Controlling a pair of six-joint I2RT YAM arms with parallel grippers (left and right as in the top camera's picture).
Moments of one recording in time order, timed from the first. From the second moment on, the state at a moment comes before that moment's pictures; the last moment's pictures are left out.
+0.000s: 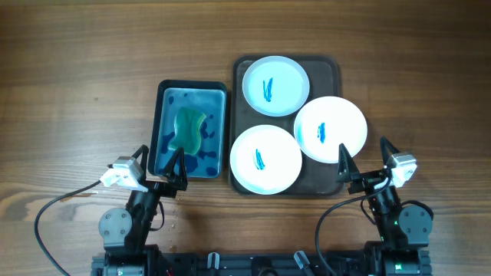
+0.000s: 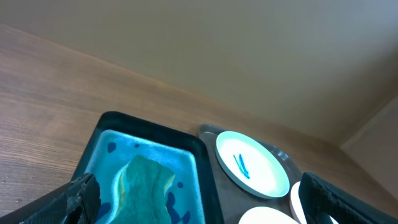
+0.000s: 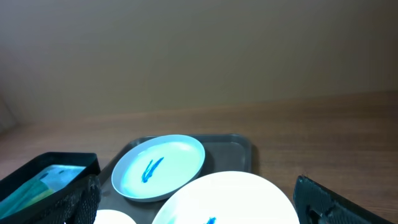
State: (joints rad) left arm 0.04 0.01 0.01 -0.05 0.28 -0.46; right arm -0.01 0.02 0.01 0.02 -0.23 0.19
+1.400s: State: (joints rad) left arm 0.04 0.02 0.07 0.01 0.39 -0.46; right arm -0.01 0.05 0.16 -0.01 -0.39 0.29
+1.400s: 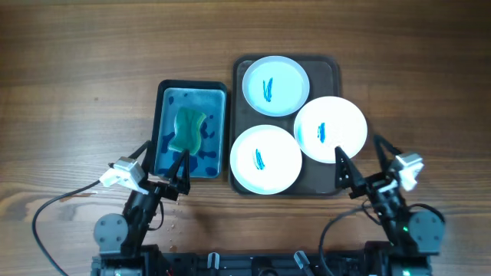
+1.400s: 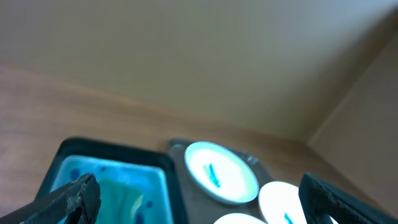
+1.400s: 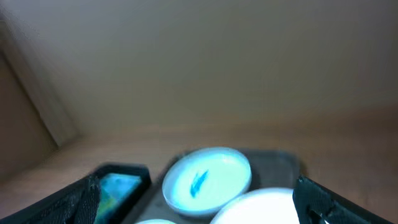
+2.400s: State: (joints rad) left arm 0.03 1.09 1.01 -0.98 0.46 -0.44; right arm -0.01 1.09 0.98 -0.69 -0.66 0.29
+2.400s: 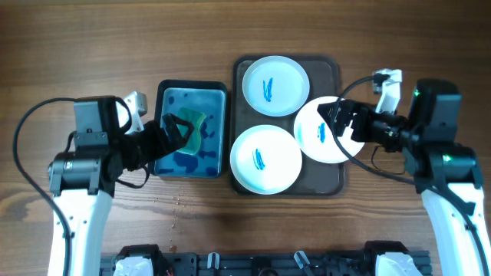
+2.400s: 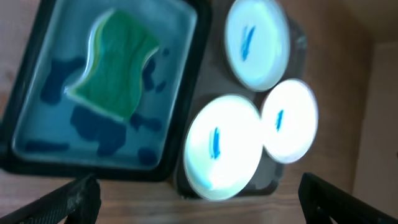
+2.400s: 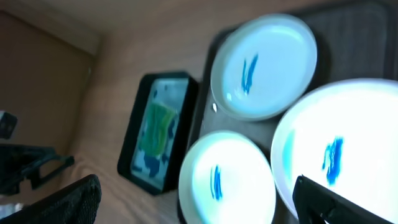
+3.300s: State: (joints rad) left arm -0.23 1.79 1.03 -0.64 -0.04 -0.59; right arm 0.34 1.13 0.95 -0.97 -0.36 0.33
